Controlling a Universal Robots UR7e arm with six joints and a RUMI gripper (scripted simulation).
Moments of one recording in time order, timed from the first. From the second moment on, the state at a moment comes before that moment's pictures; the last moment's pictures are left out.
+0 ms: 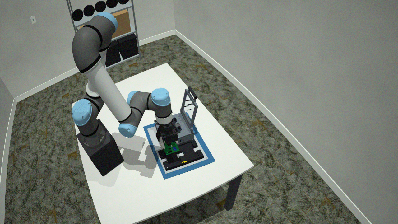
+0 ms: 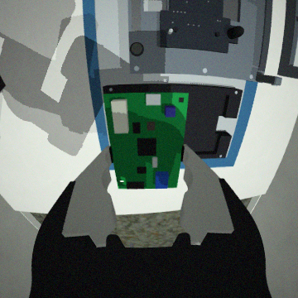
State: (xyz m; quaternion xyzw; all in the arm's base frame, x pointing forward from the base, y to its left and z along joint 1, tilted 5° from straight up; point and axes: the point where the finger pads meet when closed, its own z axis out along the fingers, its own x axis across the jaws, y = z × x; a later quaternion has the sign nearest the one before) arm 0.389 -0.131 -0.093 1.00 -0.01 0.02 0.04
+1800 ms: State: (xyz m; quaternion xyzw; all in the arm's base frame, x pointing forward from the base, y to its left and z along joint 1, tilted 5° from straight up) arm 0.439 0.005 -0.093 1.00 -0.01 0.02 0.04
